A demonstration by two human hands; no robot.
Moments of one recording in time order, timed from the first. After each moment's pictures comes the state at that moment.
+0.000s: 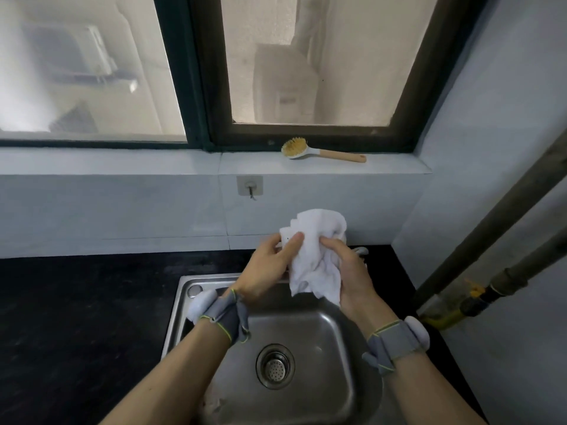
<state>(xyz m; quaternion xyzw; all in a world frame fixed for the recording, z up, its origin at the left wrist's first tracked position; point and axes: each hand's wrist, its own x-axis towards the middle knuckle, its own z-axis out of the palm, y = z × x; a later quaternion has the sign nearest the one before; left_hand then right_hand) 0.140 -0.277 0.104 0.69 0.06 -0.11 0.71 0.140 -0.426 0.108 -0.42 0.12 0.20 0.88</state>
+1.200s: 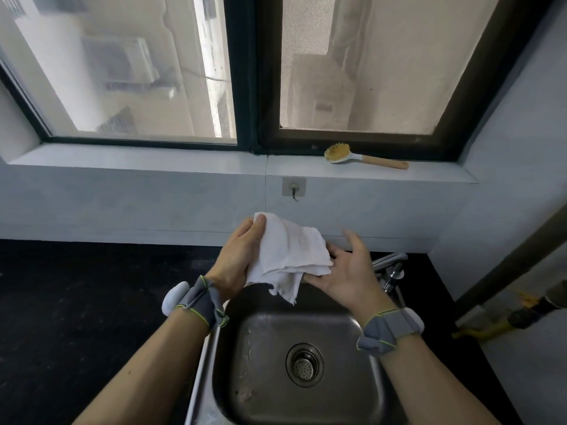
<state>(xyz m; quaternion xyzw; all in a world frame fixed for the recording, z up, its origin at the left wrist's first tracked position) 0.108 -0.174 0.128 0.59 0.13 -0.03 0.79 0.145 -0.365 0.104 -0.39 0.18 0.27 0.86</state>
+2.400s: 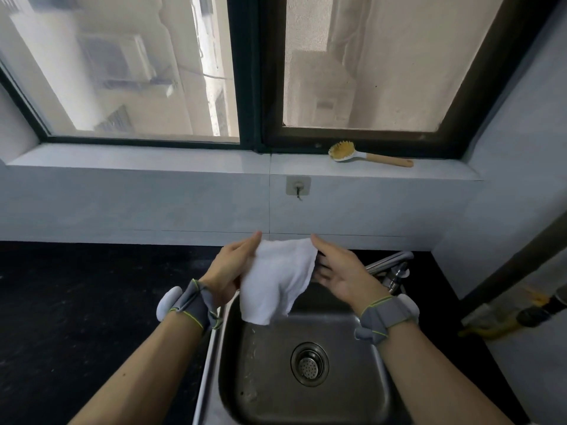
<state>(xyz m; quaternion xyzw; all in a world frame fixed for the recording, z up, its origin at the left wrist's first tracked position) 0.115 -0.144 0.093 0.61 0.22 -0.07 0.76 0.156 -0.338 0.093 -0.60 0.20 0.24 0.74</state>
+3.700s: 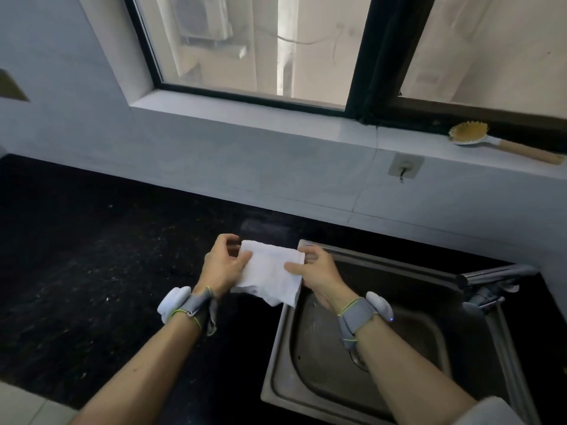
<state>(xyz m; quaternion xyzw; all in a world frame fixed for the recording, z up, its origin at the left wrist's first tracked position) 0.022 0.016 0.018 0.80 0.33 0.07 0.50 0.105 -0.157 -0.004 -0.71 0.05 0.28 0.64</state>
